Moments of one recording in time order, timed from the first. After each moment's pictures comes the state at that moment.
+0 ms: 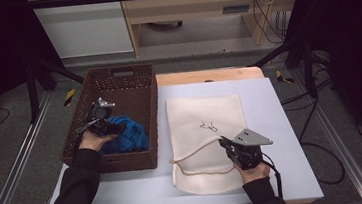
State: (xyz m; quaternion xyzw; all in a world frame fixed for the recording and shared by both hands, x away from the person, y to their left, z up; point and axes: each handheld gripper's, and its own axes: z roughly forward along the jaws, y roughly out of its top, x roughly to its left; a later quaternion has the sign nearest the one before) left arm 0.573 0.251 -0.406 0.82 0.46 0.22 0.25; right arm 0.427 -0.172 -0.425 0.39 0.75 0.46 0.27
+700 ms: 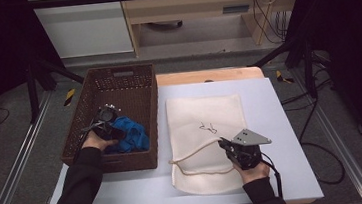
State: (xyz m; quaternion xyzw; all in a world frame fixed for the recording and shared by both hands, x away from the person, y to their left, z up) left arm 0.583 0.246 -0.430 0.84 0.49 0.15 0.16; right arm 0.429 -0.172 -0.428 0.39 0.76 0.45 0.25
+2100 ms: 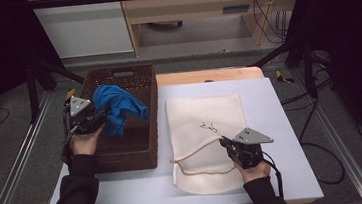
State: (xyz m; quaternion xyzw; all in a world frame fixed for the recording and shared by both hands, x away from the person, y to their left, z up) left arm 0.534 0.276 -0.369 0.68 0.46 0.34 0.46; right arm 0.430 -0.175 -0.426 0.40 0.75 0.46 0.26
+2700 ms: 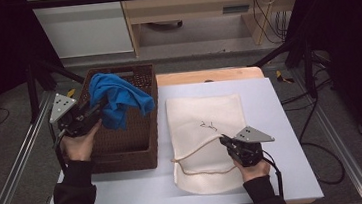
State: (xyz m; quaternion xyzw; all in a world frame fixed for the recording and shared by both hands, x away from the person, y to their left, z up) left arm 0.487 0.266 -0.315 0.63 0.42 0.33 0.56; right arm 0.434 -0.176 -0.427 0.40 0.74 0.47 0.25
